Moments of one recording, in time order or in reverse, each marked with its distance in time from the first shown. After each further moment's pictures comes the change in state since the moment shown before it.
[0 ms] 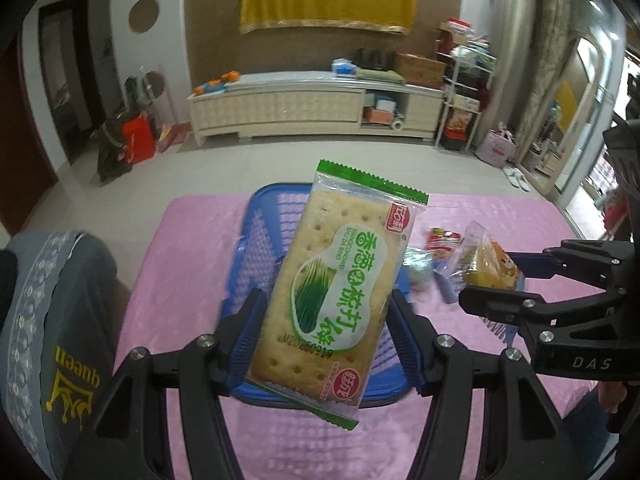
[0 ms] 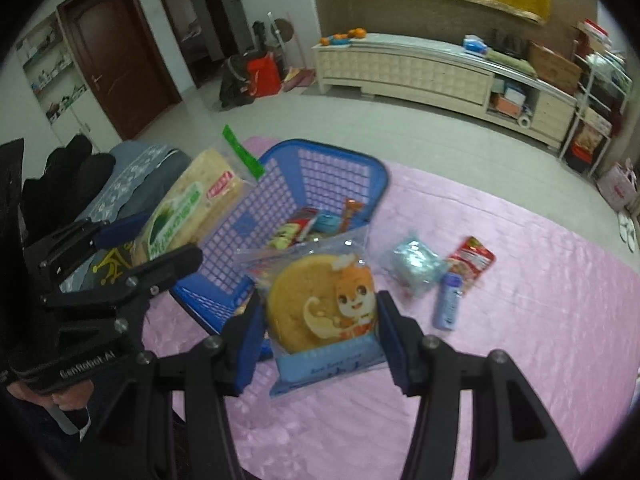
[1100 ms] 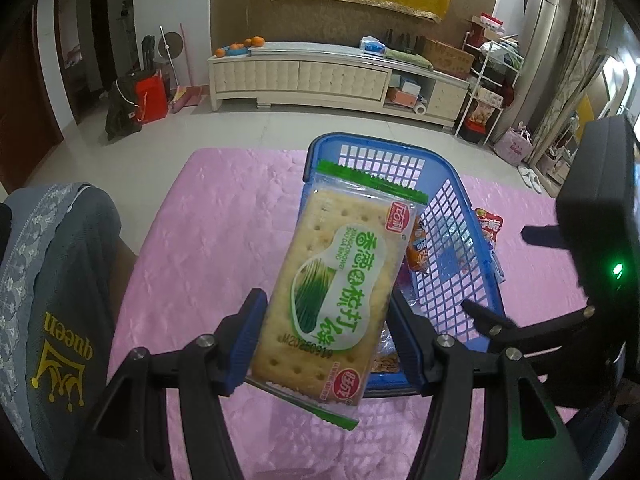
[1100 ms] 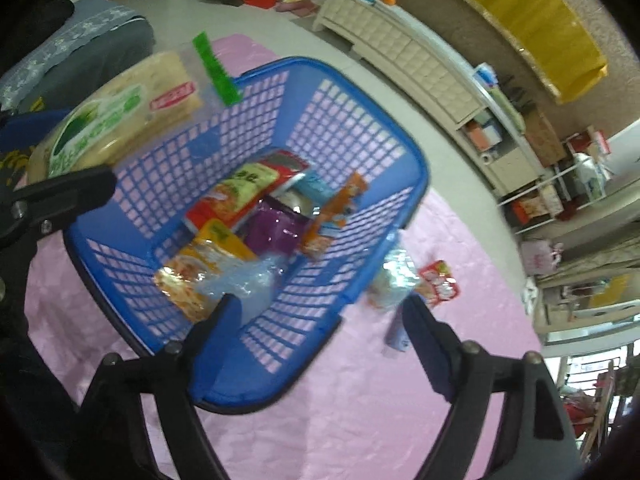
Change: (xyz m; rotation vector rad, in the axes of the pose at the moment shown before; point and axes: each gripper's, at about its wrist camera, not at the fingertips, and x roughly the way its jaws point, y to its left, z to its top) left arm 0.032 0.049 -0.024 -0.084 0.083 -0.006; right arm 0.091 0.087 0.002 -0.351 0.230 -0.444
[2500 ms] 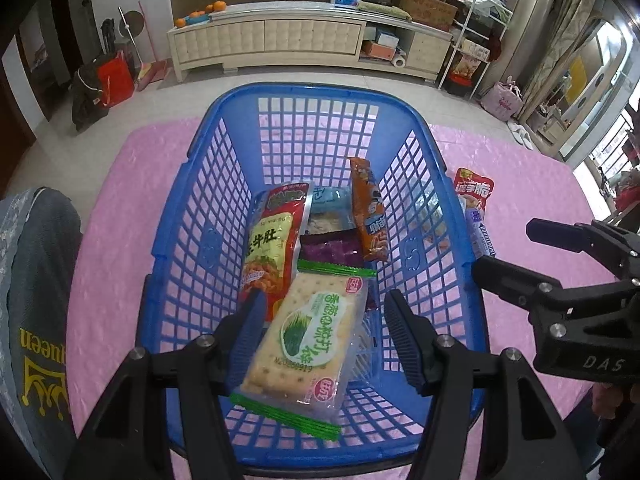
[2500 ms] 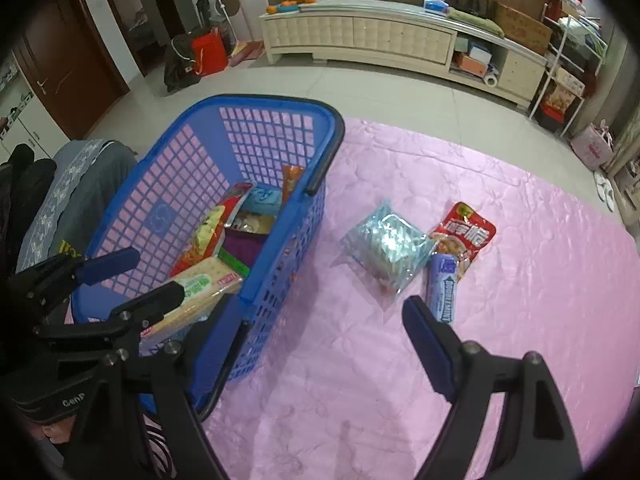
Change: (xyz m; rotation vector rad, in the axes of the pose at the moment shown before) left arm 0.078 -0.048 0.014 0.070 0.160 -0.046; right arm 0.036 -0.096 -0.040 0.457 -0.078 0.327
